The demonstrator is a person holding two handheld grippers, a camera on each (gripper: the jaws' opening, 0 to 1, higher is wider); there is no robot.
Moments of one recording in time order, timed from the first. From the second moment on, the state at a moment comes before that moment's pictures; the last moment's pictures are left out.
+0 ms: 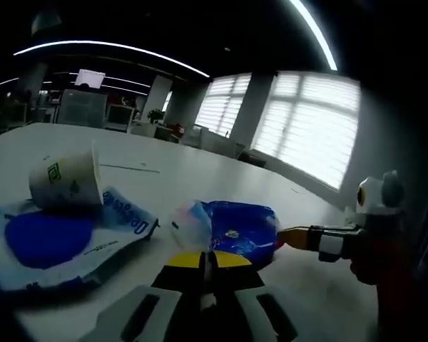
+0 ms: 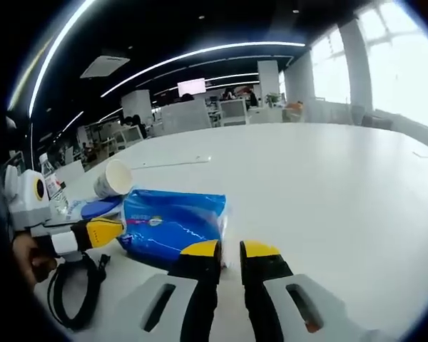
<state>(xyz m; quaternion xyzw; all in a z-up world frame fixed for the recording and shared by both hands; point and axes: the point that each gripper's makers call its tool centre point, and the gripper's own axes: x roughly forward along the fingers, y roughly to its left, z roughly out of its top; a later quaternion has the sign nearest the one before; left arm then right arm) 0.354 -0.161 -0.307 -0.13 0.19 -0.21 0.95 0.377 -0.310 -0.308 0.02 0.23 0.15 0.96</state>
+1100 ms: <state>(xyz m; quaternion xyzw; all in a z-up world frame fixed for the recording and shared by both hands) 0.349 -0.134 -0.287 -0.14 0.17 -0.19 0.96 0.363 -0.321 -0.274 -0.01 0.18 0.14 0.97</state>
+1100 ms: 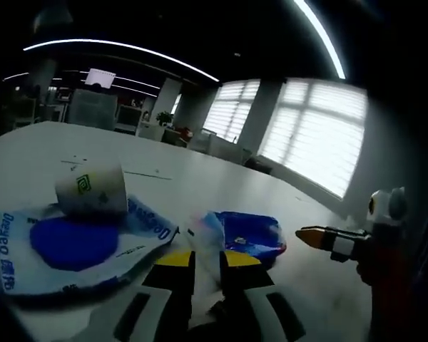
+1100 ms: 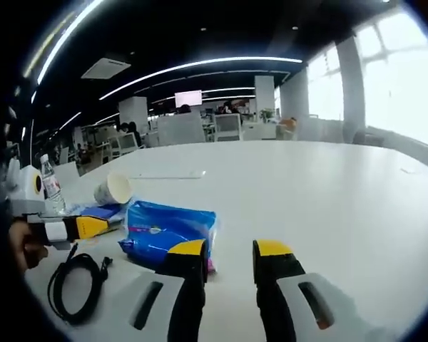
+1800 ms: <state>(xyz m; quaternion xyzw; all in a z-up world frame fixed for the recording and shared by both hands) 0.331 -0.127 -0.234 -0.13 0.10 -0.19 0.97 0.350 -0.273 -0.244 -0.02 0.13 0.23 0.97</state>
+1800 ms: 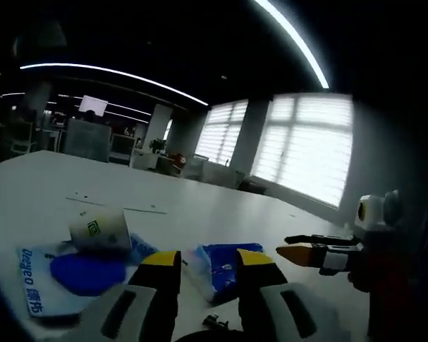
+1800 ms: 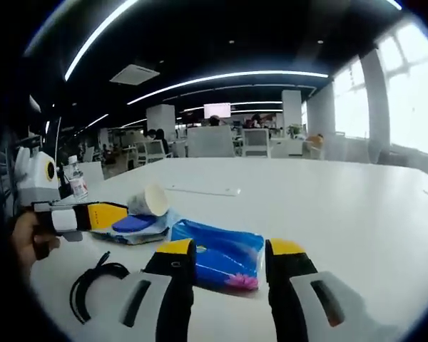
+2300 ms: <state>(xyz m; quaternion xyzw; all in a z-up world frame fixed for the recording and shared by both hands) 0.309 -0.113 -0.222 -0.10 0.08 -0.19 0.97 0.337 -0.243 -0.230 -0.07 0.11 0.26 0.96</state>
